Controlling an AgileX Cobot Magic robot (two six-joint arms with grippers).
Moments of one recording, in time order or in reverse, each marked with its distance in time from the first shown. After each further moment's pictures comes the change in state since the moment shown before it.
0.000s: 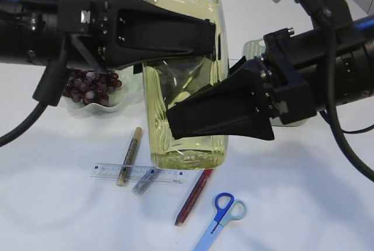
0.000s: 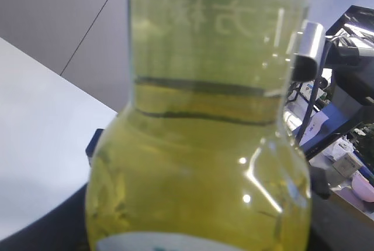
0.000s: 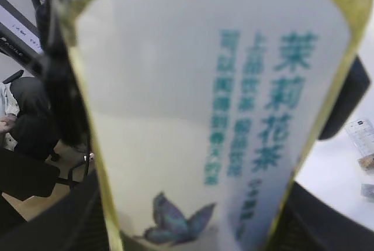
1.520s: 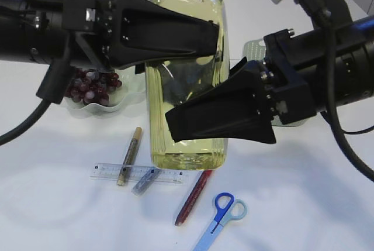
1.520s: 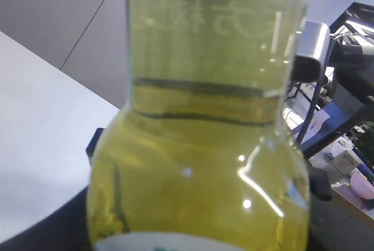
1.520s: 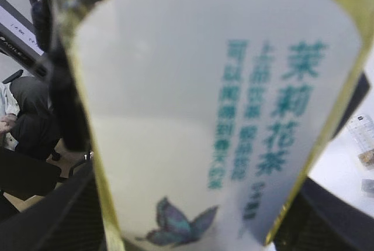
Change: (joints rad) left arm -0.005 0.005 -0.018 0.015 -0.004 -0.026; right arm 0.000 0.000 0.000 -0.013 -0.002 0.017
